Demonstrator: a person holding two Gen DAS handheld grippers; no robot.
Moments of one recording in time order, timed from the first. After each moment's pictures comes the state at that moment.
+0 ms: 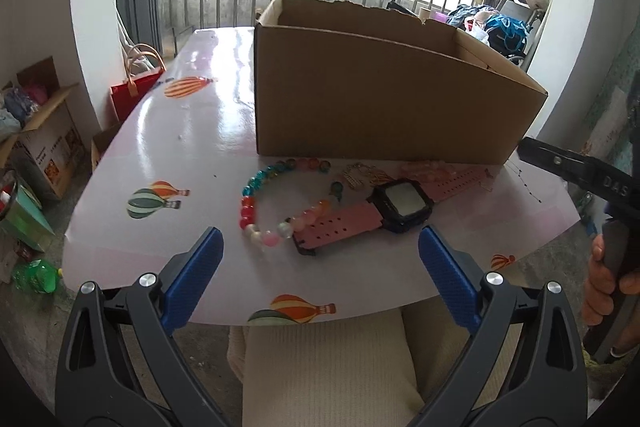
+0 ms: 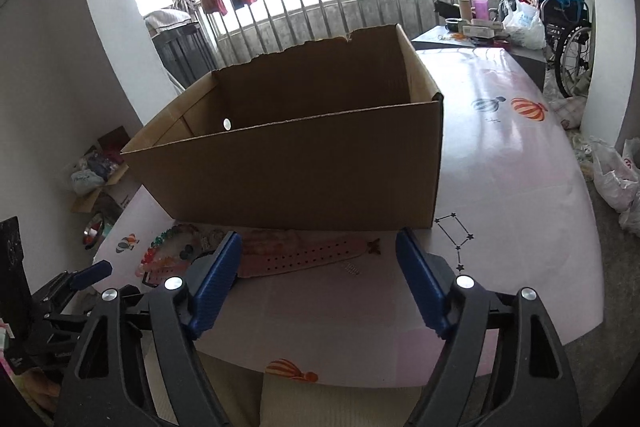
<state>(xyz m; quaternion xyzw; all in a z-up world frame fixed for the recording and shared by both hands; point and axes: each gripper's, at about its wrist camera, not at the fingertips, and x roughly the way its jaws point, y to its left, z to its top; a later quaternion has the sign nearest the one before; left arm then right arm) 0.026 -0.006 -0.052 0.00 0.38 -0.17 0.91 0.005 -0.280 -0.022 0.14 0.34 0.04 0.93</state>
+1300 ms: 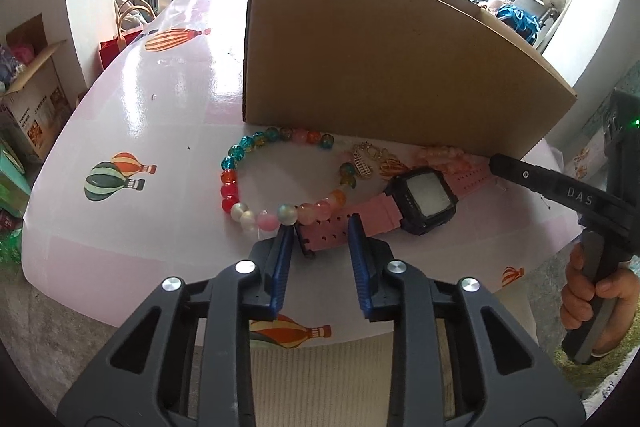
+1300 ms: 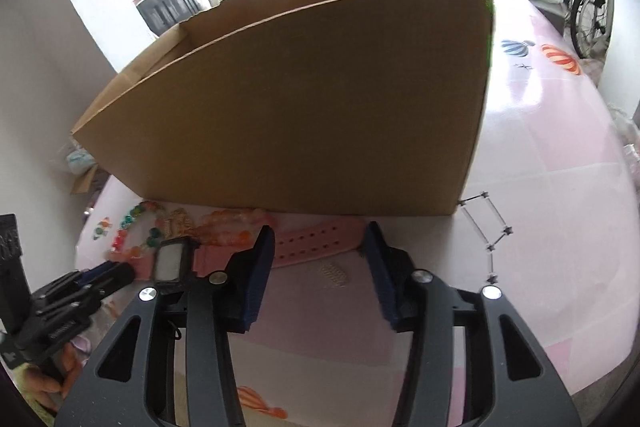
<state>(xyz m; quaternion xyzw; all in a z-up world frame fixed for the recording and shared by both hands) 0.064 -0.018 -0.077 -0.04 0.45 -0.17 0.88 0.057 -0.285 -0.063 0.15 0.43 0.06 0.89</state>
